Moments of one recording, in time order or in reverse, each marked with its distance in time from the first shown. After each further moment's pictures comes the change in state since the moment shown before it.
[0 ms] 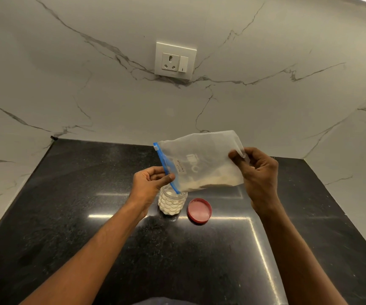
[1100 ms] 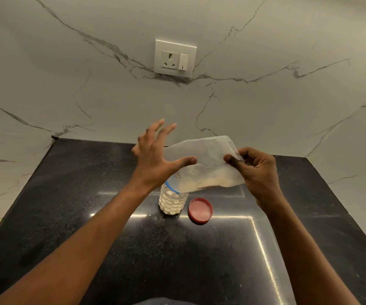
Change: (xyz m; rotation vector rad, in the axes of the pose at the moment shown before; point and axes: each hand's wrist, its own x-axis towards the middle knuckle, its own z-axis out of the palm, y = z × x) left_hand -0.001 0.072 0.030 0.929 0.093 0.547; right_hand 0.009 0.004 -0.007 -0.054 -0.121 0.083
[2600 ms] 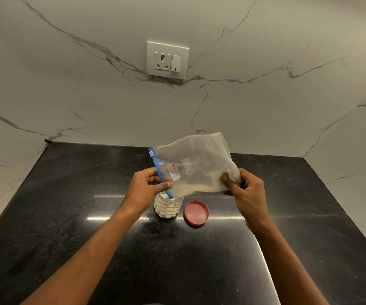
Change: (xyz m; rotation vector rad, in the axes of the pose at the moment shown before) left_hand -0.033 -0.055 0.036 -0.608 -0.183 -0.427; right_hand -0.026 0.049 0.003 0.081 0.101 0.142
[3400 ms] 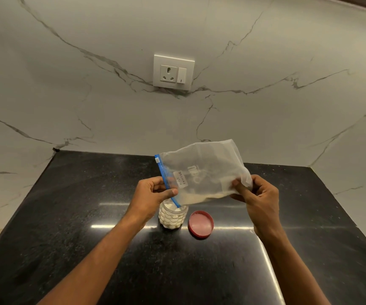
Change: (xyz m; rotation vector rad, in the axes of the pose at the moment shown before) left_hand 0.004 0.004 -0.001 -0.074 -0.026 0.029; right_hand 0.009 -0.003 -0.005 0.068 0.043 -0.041
